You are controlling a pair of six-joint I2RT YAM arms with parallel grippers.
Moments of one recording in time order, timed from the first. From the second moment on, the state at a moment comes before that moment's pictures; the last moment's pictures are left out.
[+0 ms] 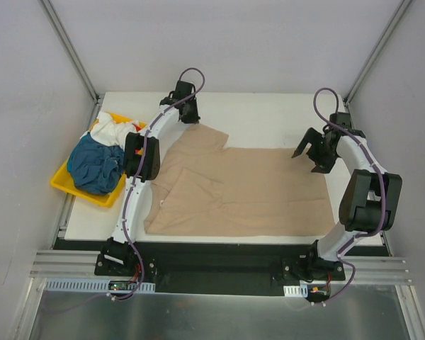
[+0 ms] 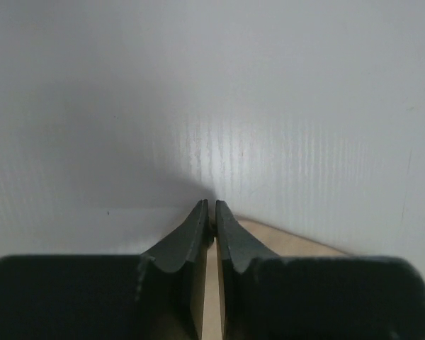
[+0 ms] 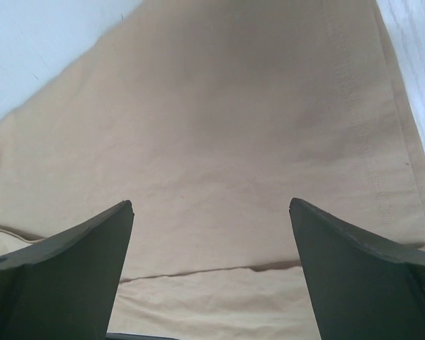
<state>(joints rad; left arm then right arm) -0.29 2.62 2.36 -0.58 0.12 -0.40 -0.12 1.66 1.22 -0.72 -0.20 0.44</state>
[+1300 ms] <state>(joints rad) -0.31 2.39 2.11 -0.61 0.26 -0.25 -0.19 2.37 2.04 -0.99 0.04 0.36</state>
